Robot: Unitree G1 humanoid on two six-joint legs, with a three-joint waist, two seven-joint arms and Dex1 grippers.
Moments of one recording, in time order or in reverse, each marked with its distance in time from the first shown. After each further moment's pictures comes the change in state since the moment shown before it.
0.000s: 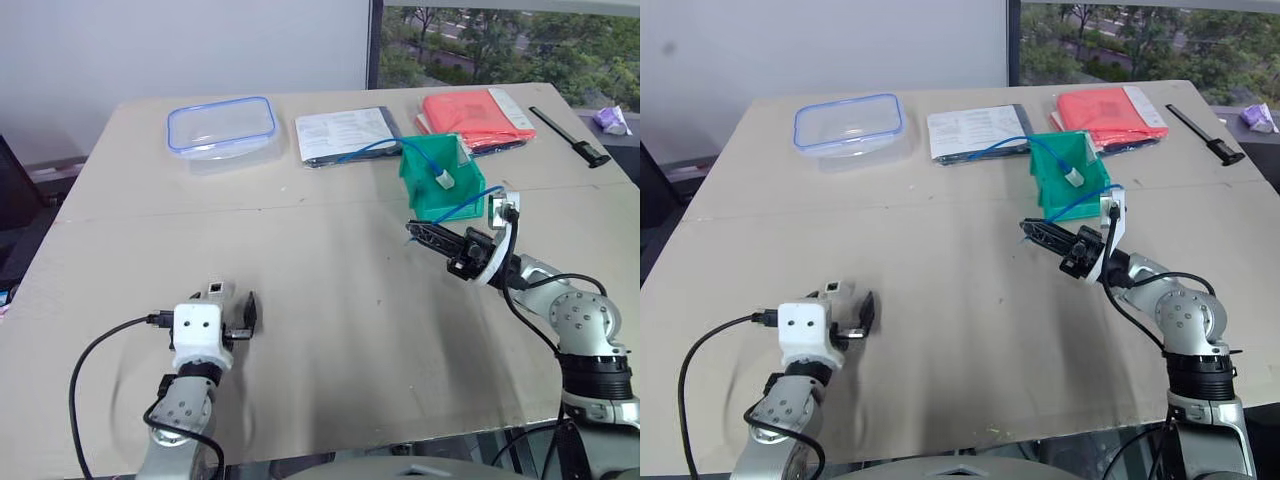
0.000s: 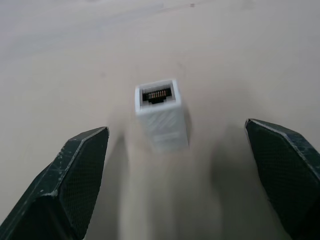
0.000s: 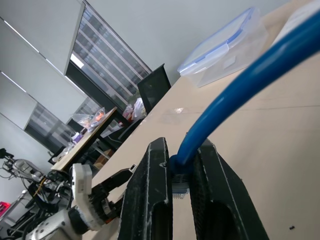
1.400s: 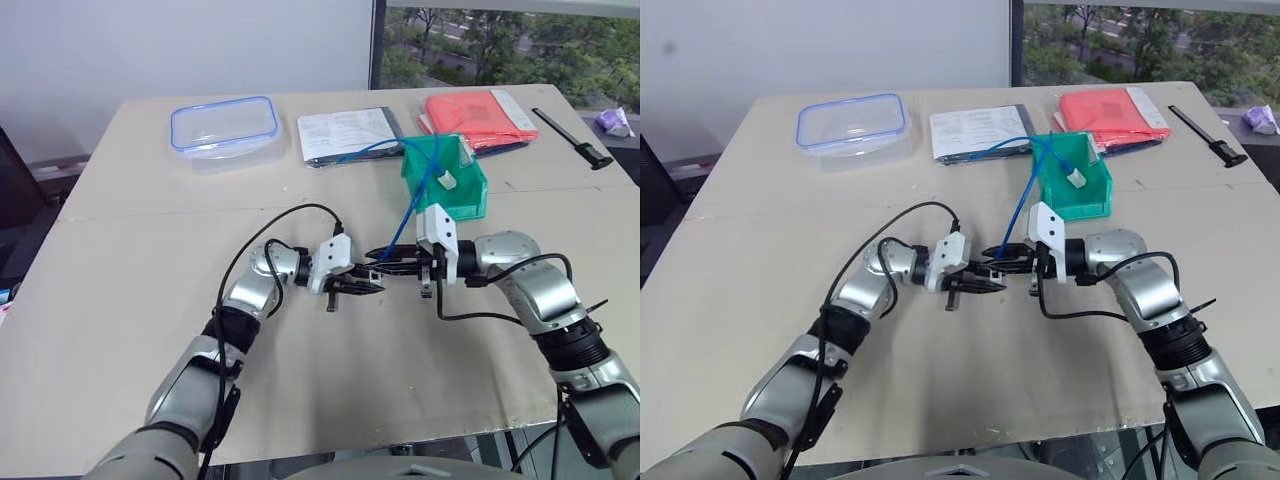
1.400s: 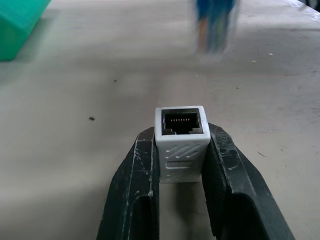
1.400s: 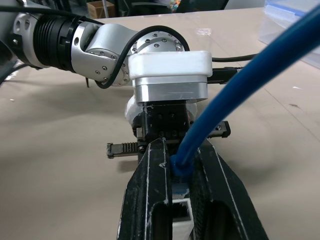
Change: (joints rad) left arm -1.024 0.111 -0.442 1.042 -0.114 -0.364 -1.285; right arm -0.184 -0.095 0.430 0.101 -0.714 -0.573 0.427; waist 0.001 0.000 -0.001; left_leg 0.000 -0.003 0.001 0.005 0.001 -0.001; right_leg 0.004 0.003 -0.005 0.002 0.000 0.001
